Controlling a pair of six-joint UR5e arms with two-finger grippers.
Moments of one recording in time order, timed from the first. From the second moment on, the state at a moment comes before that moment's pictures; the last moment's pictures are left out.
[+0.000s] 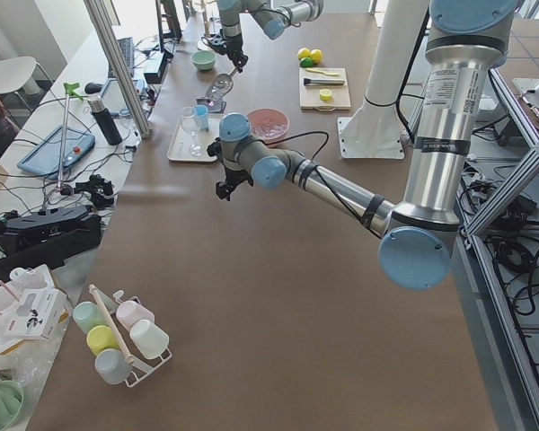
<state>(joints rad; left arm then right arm) -1.09 -1.70 -1.85 -1.83 -2.32 0.04 0.87 -0.78 1.60 -1.97 2.08 0.00</state>
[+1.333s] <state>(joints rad) -1.55 -1.59 -1.52 -1.83 -2.41 0.05 0.90 -0.67 1.46 -2.01 2.07 0.00</state>
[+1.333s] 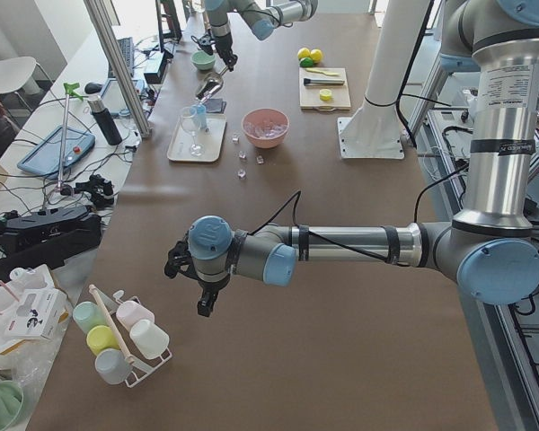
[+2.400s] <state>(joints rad) -1.55 -1.58 -1.50 -1.83 -2.41 0.05 0.90 -0.79 1.67 -2.12 2.04 -0.08</state>
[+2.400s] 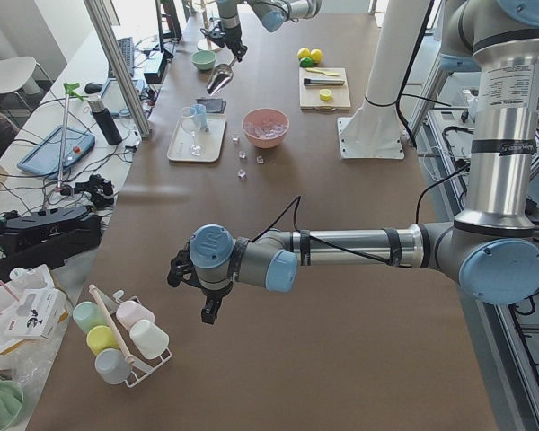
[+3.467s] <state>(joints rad) -1.54 -1.59 -1.50 -1.83 -2.41 0.05 1.08 -1.66 1.98 -1.38 2.19 0.49</state>
